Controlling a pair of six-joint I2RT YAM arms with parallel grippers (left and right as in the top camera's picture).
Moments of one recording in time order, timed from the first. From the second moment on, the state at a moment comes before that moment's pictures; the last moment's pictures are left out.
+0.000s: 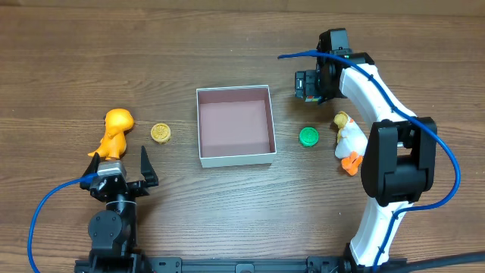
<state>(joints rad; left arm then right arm) -0.01 0.01 0.01 -0.06 -0.17 -0.07 0.13 2.11 1.60 -0.73 0.02 0.11</state>
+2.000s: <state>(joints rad) -0.01 0.01 0.01 -0.06 -0.17 -0.07 0.13 2.14 1.60 -0.67 0.07 0.07</state>
